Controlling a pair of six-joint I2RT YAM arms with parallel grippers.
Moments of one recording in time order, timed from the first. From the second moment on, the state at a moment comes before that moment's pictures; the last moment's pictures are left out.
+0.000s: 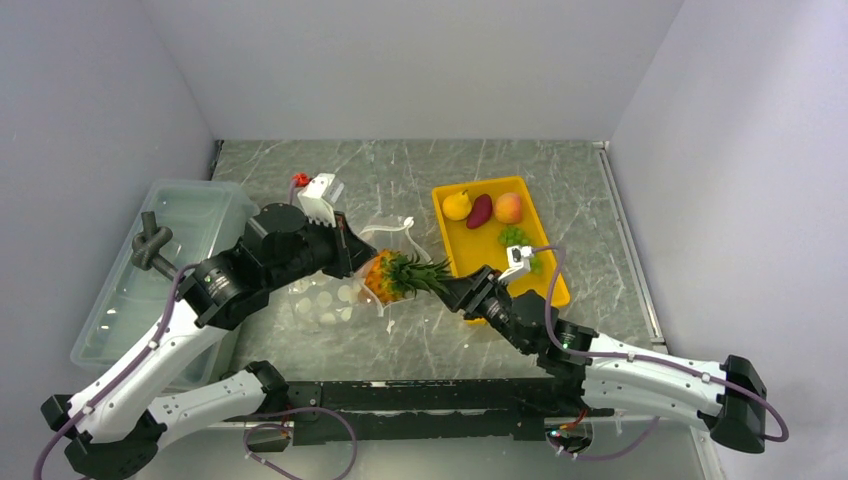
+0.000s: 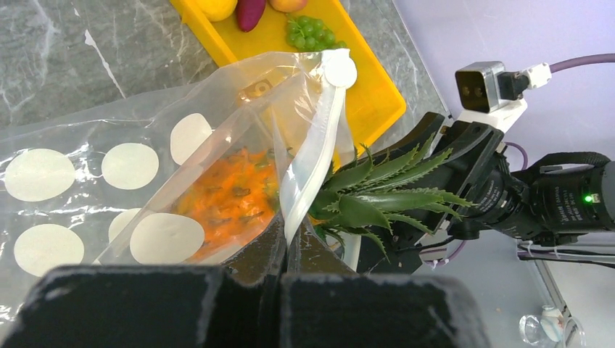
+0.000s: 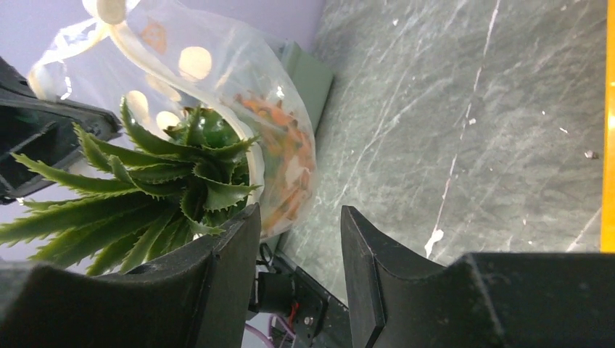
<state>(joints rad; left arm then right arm) -0.78 0.91 1.20 -0.68 0.03 -0.56 1.13 0.72 0.37 0.27 0.42 1.06</state>
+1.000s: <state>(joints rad) -0.78 0.90 1.20 -0.68 0.04 -0.56 1.13 0.81 0.54 0.15 0.44 0.90</state>
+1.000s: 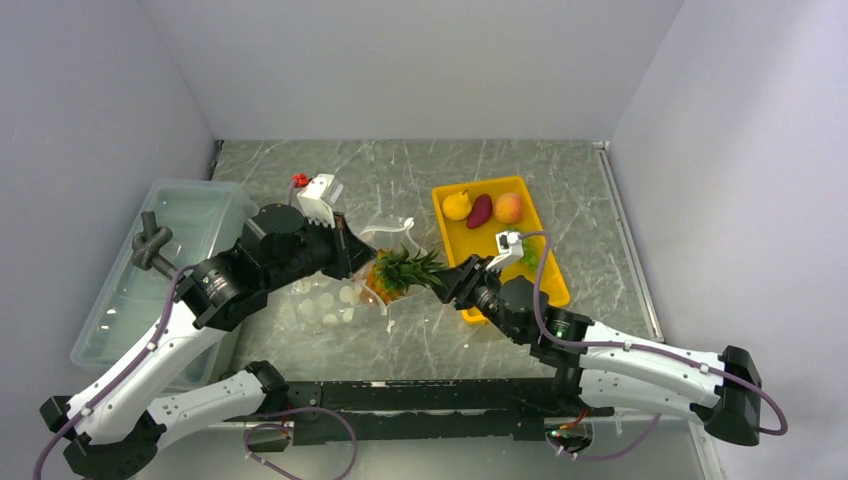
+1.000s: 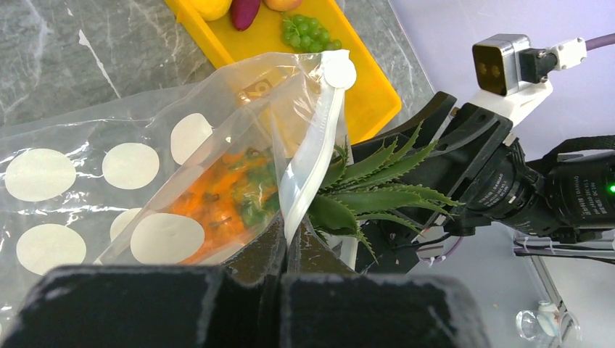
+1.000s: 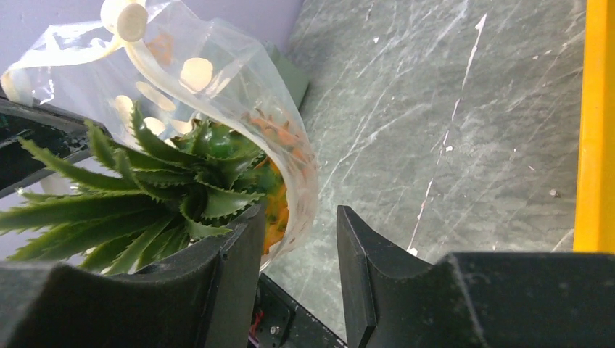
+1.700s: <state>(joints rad) -0.78 0.91 1.20 -0.68 0.05 -0.56 1.13 0.83 0.63 0.13 0.44 0.80</state>
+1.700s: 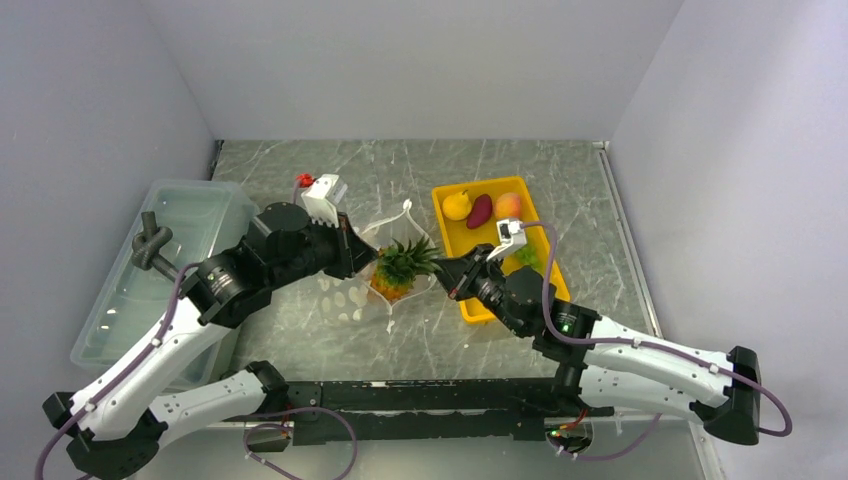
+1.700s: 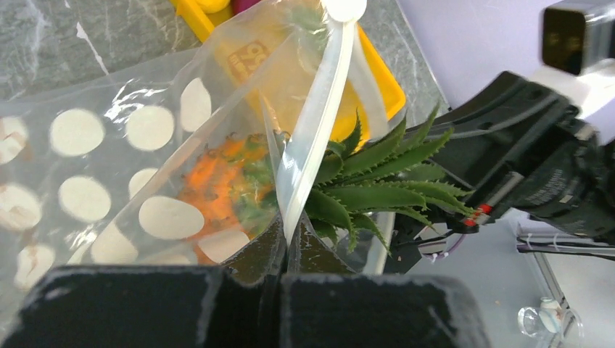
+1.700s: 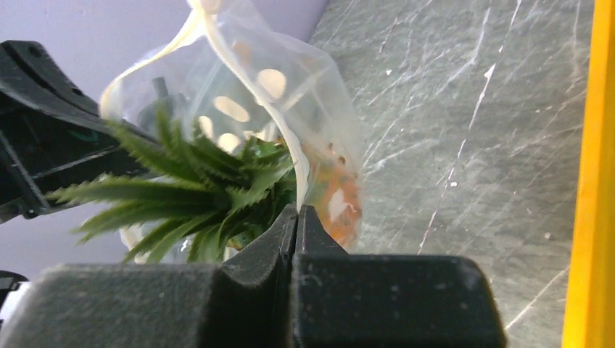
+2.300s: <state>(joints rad) -0.78 0.95 1.20 -0.73 0.00 -0.51 1.13 0.91 0.84 -0.08 0.40 0.59</state>
